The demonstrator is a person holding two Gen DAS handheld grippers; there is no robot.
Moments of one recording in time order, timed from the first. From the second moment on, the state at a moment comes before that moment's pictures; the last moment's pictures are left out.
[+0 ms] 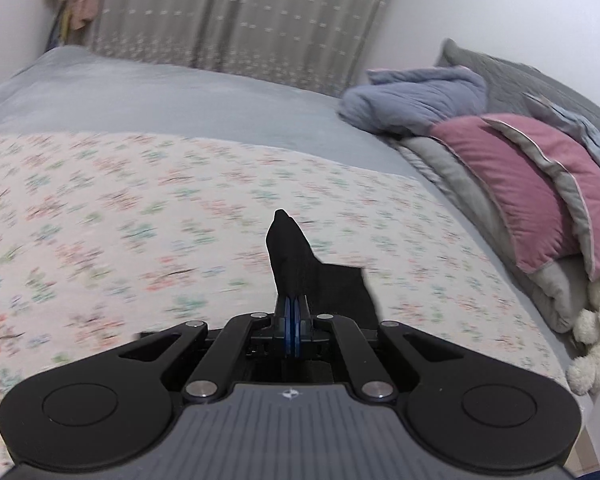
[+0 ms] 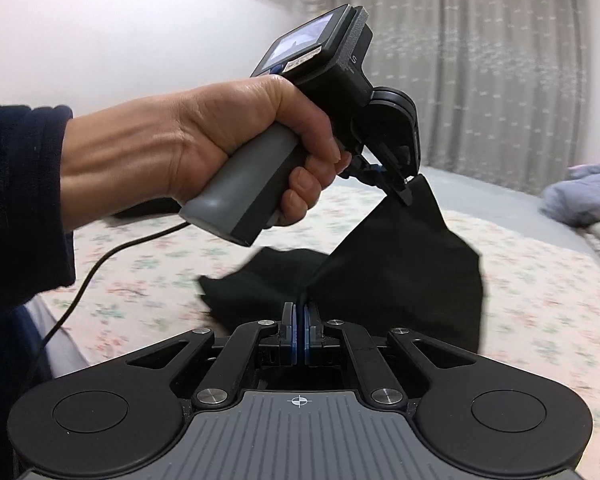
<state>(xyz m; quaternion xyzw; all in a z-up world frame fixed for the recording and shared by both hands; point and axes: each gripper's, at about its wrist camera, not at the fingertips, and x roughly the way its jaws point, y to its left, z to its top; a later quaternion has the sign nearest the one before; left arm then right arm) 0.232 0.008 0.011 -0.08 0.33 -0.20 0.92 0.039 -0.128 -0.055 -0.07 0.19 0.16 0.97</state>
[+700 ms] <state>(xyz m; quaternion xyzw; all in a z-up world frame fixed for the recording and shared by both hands) 0.246 0.099 -0.060 -0.10 0.38 -0.12 0.91 0.070 -0.041 -0.093 -0.12 0.27 0.22 0.93</state>
